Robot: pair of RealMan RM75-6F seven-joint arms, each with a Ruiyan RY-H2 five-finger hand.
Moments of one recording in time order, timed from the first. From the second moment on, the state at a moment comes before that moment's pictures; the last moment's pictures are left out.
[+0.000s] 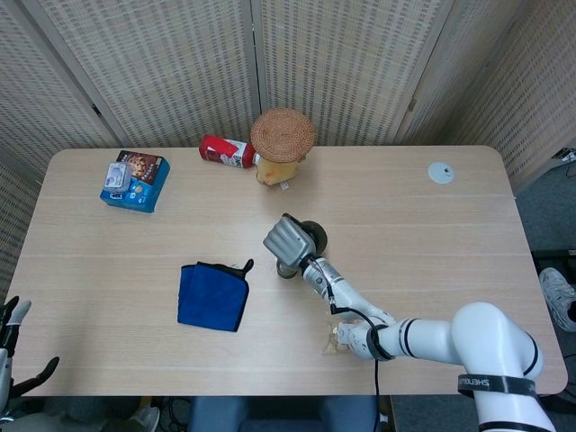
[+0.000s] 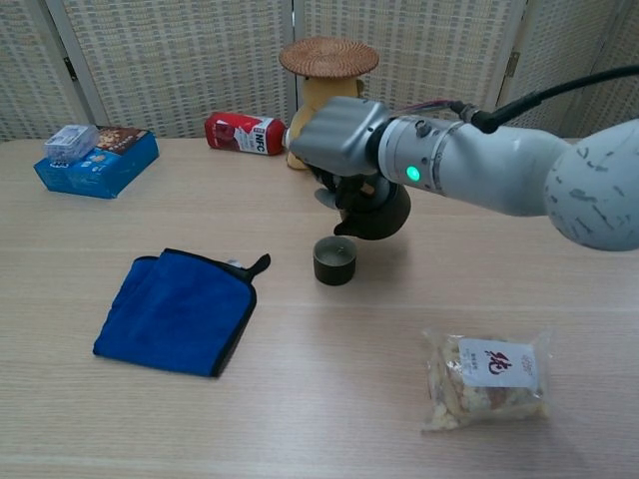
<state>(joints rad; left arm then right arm) 0.10 -1.16 0.00 -1.62 1.58 1.67 -0.03 1.18 -1.68 0.12 -1.30 -0.88 0.84 -0.94</state>
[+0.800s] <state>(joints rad) 0.06 -1.17 0.00 -1.64 1.59 1.62 0.01 0.91 -1.38 0.14 -1.46 -0.98 0.82 -0.37</state>
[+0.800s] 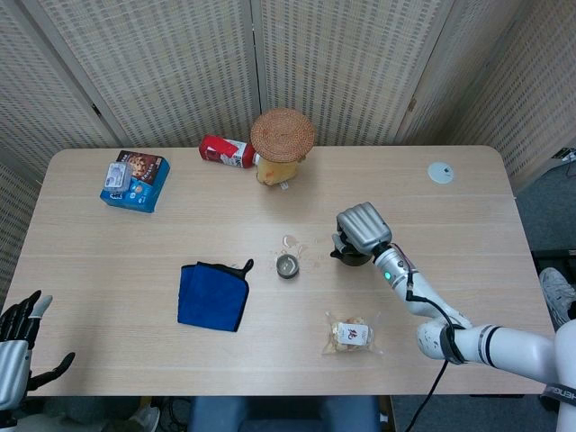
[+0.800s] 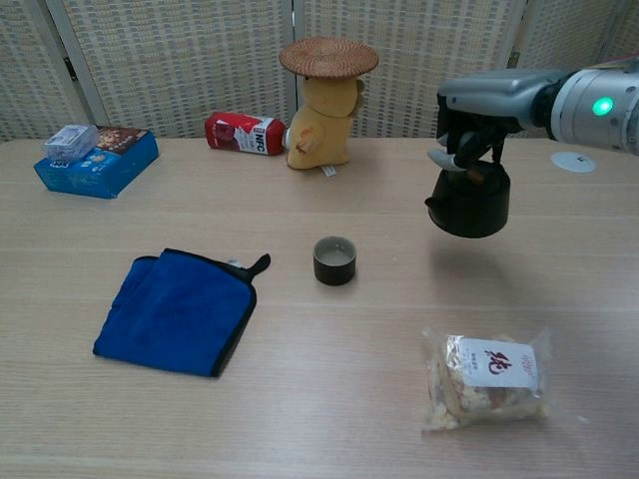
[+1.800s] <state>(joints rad) 0.05 -1.19 0.01 -1.65 1.59 1.61 0.04 0.83 -1.52 0.12 -1.14 -1.14 0.74 -0.09</state>
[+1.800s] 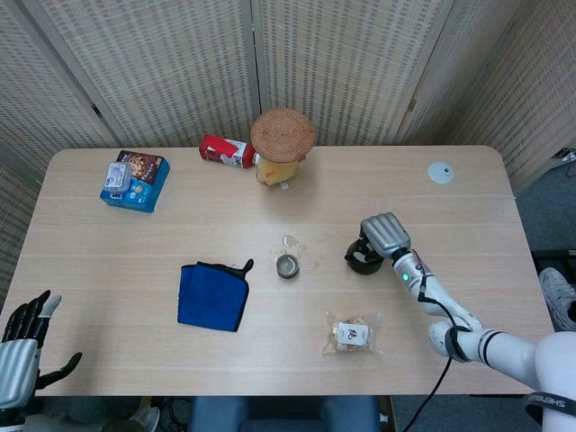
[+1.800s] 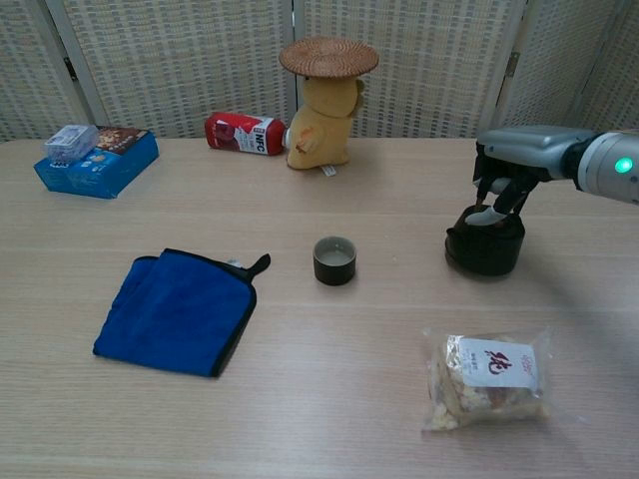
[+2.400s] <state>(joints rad) 0.05 -1.19 0.01 -1.66 1.58 1.60 0.05 0.82 -1.53 0.11 -1.11 -1.20 0.74 -0.08</state>
